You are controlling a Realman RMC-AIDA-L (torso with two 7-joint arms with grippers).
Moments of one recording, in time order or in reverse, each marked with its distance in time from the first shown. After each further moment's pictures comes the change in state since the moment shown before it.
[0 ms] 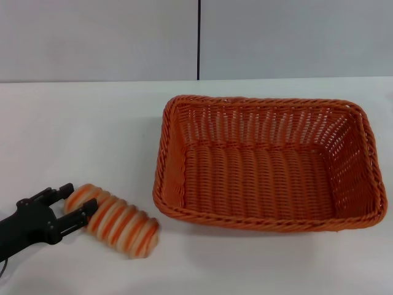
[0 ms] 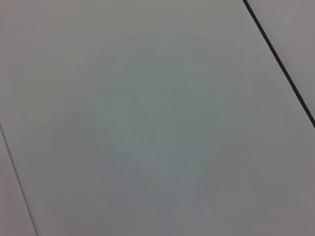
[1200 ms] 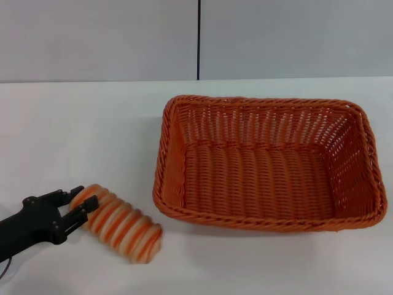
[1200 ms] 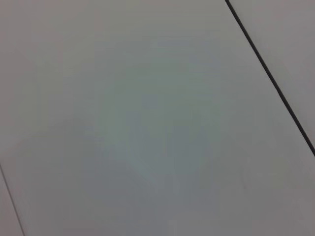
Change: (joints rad) left arm -0.012 0.002 0.033 0.007 -0.004 0.015 0.000; right arm 0.002 0.002 0.026 0.012 0.002 -0.008 0.000
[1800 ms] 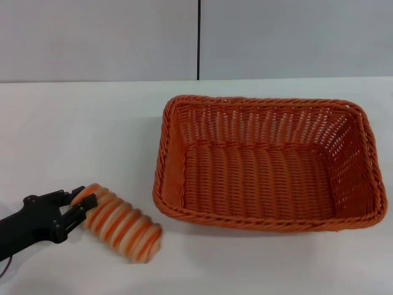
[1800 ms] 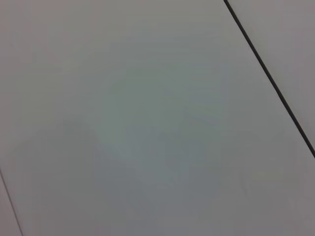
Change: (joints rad) left arm -0.004 0.000 0.002 0.001 0.000 0.000 0.000; right arm 0.004 0.000 0.002 0.000 0.000 -0.004 -0.001
